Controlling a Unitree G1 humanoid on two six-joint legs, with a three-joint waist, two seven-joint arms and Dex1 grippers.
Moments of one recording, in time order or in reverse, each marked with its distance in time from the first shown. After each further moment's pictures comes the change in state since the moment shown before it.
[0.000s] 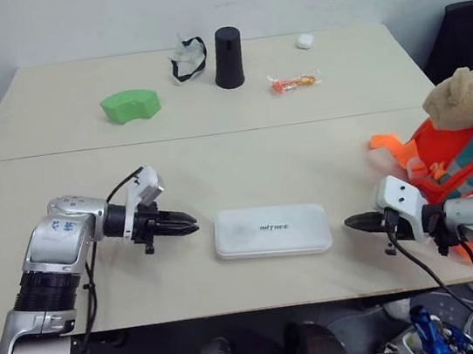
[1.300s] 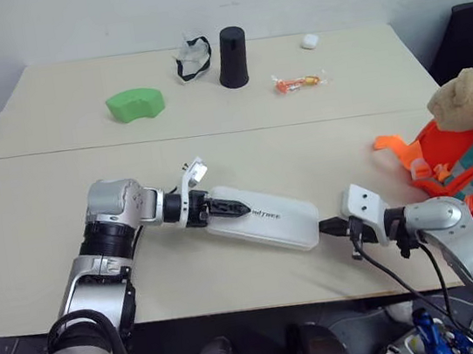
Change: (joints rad) left arm -0.297 -0.296 -0.054 0.339 -0.176 0.449 0.337; right arm -0.072 0.112 0.126 -0.014 -0.083 -0.002 -0.049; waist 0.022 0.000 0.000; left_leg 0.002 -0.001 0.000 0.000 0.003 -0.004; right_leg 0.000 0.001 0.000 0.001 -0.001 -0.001
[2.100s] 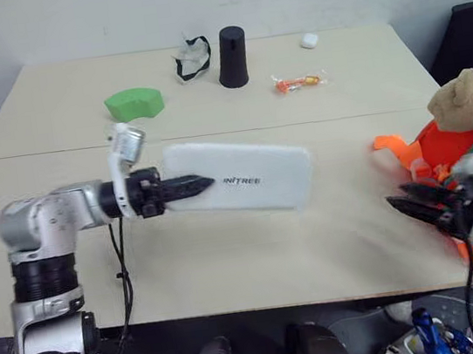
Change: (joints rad) left arm 0.230 0.188 0.373 -0.520 -0.314 -0.111 -0.136; right arm 0.375 0.041 -0.804 -0.406 0.498 0.499 -0.247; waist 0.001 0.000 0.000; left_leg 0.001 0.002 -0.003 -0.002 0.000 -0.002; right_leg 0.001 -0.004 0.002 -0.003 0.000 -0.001
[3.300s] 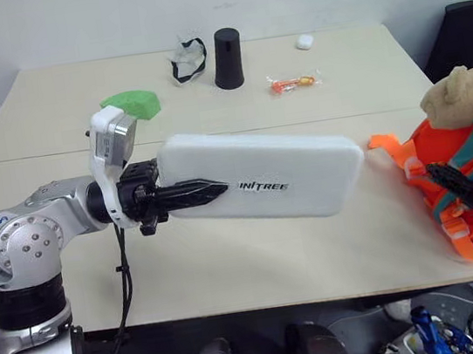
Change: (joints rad) left arm 0.044 0.027 -0.023 -0.206 -0.231 -0.158 0.124; right arm -0.203 0.072 0.008 0.230 0.094 -0.030 -0.421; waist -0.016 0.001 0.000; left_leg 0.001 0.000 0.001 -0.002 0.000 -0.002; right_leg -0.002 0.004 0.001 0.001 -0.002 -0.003
